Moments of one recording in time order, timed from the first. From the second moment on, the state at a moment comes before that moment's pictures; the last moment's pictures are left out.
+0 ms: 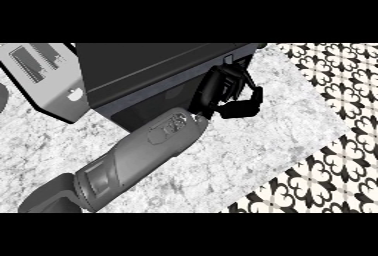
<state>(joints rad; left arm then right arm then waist) -1.09 0.06 -0.87 -0.81 0.73 0.60 -0.31 0.02 -0.67 -0.29 -1.82 -0.75 0.60 -0.32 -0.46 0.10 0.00</state>
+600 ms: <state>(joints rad) -1.09 0.01 -0.84 -0.79 0.78 0.70 -0.32 0.00 -0.70 -0.31 -1.80 -0.82 0.61 -0.29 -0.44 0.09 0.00</state>
